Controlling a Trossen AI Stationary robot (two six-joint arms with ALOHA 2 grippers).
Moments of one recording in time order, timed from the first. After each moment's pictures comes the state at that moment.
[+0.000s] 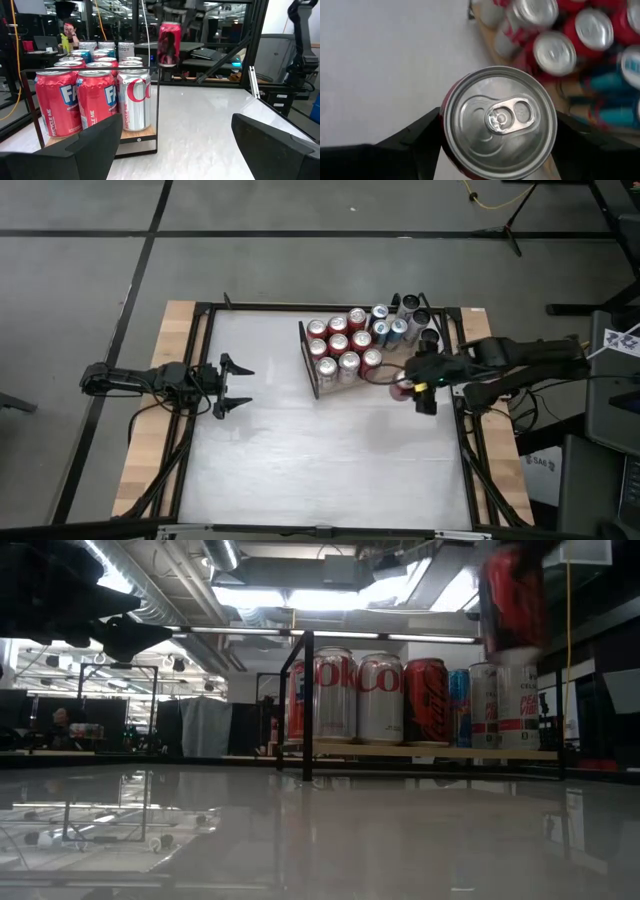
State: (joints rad) left arm -0.08 0.03 0.01 0.04 -0.14 -0.05; right arm 0.17 1.10 1.24 -1.16 0.21 0.18
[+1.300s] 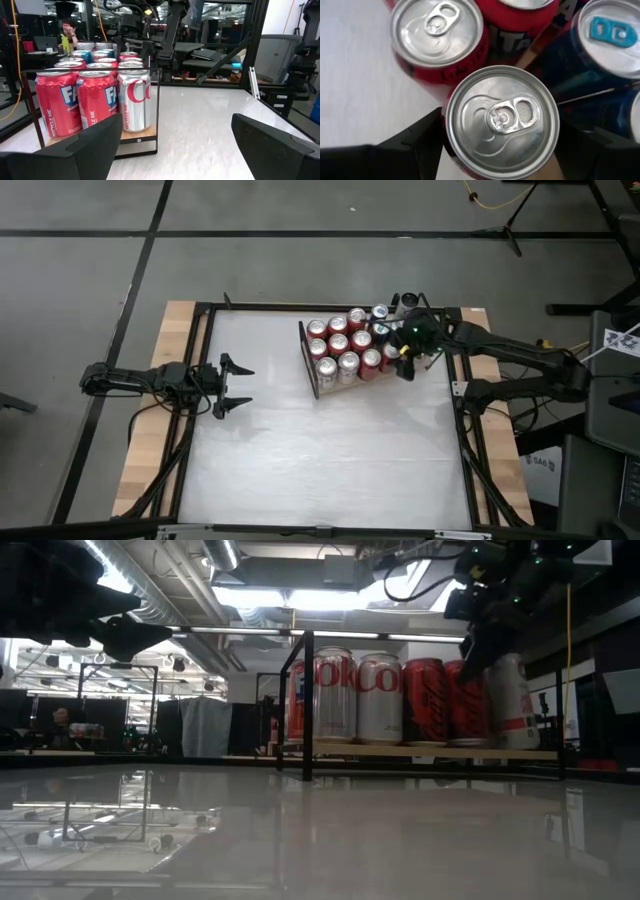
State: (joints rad) left arm -0.08 0.03 0.01 0.04 -0.14 -0.05; right arm -0.46 1.11 0.85 -0.67 -0.11 -0.24
